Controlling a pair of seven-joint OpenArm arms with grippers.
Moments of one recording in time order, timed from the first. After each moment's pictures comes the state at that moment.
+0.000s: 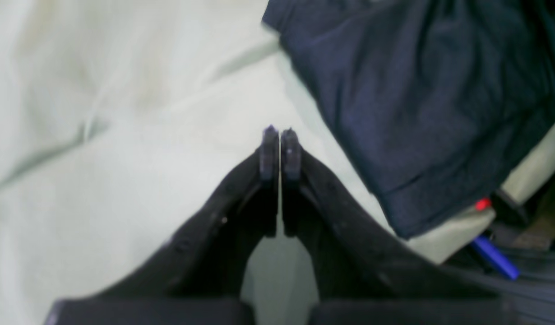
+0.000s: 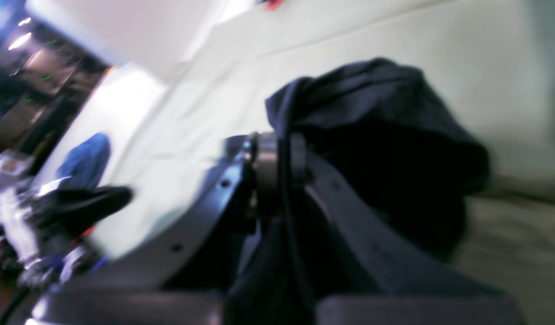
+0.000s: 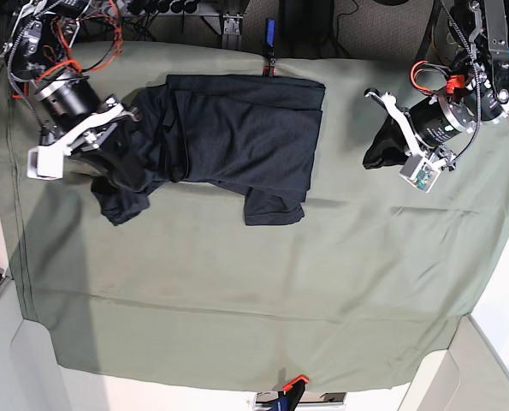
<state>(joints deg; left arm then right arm) 19.7 -21.6 -17.2 108.8 -32.6 -38.3 44.3 -18.0 -4.9 20.0 117.9 50.0 31.2 -56.3</state>
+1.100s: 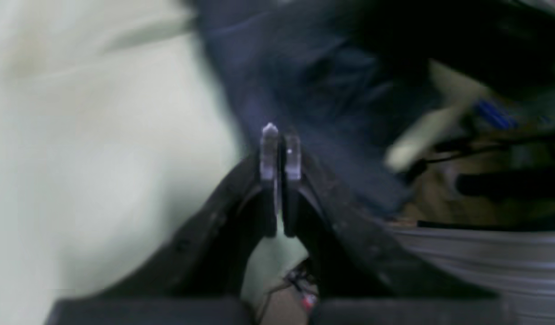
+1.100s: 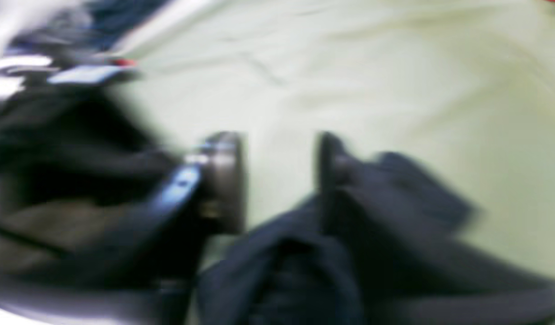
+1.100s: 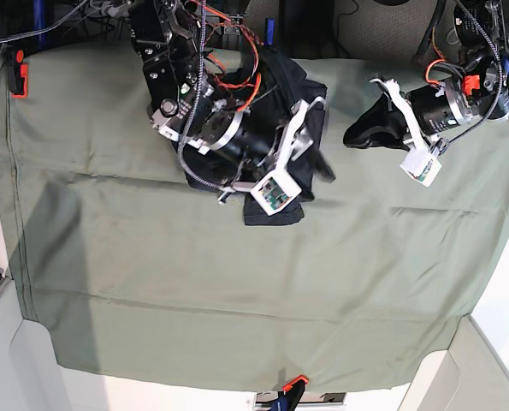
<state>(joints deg) 21.8 -22.5 -18.4 111.9 -59.2 -38.2 61.6 -3.8 -7.5 -21.9 105.0 10.1 27.5 -45.1</state>
